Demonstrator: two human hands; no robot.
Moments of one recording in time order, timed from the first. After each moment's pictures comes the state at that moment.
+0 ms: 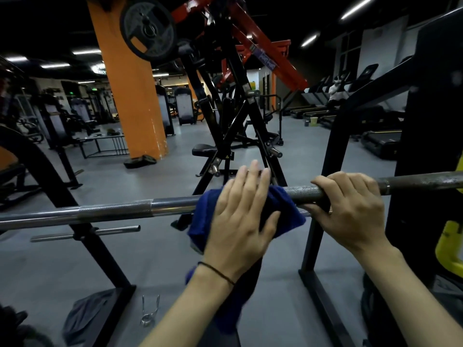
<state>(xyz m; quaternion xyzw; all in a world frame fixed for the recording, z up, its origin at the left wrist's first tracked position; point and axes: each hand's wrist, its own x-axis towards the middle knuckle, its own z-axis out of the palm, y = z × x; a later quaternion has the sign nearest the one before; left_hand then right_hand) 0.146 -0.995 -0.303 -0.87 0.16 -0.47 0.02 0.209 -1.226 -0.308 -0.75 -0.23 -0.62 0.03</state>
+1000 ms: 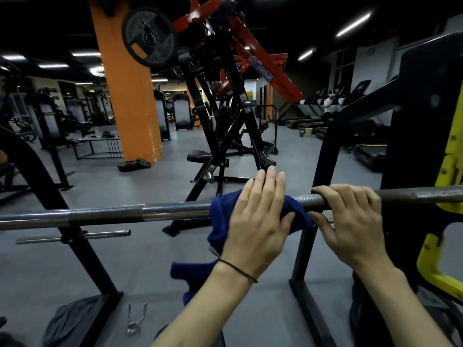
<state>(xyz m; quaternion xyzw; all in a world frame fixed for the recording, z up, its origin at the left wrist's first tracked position) 0.156 -1.041 -0.292 -0.87 0.17 -0.47 0.05 0.199 -1.247 -0.311 -0.79 -0.19 -0.58 0.06</state>
